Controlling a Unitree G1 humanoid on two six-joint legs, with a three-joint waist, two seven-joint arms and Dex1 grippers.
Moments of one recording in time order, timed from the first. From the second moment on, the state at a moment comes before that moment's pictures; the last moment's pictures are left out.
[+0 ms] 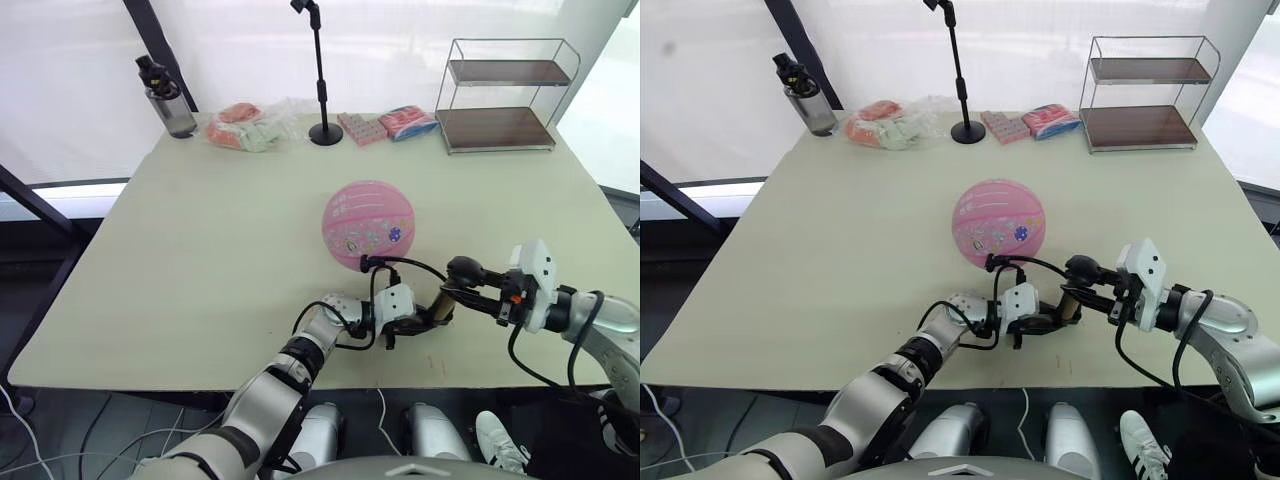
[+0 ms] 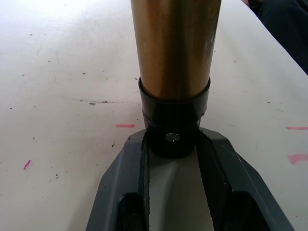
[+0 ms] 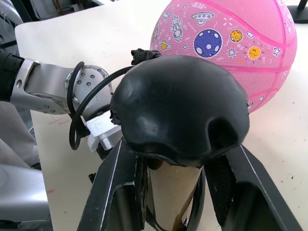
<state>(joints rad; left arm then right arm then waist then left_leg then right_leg) -0.61 -0.01 -0.36 1.07 0.15 -0.48 -0.96 0.00 -0.75 -0.07 -0.38 0.60 0.44 0.88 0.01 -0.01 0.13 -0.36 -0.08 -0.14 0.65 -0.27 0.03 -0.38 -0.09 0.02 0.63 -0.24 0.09</state>
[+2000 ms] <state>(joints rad) -0.27 0.37 -0.20 0.06 -0.28 0.02 -1.26 -0.03 -0.79 -0.14 -0.36 0.52 0.37 0.94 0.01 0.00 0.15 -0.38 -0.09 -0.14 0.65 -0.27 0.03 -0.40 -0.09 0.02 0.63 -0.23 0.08</state>
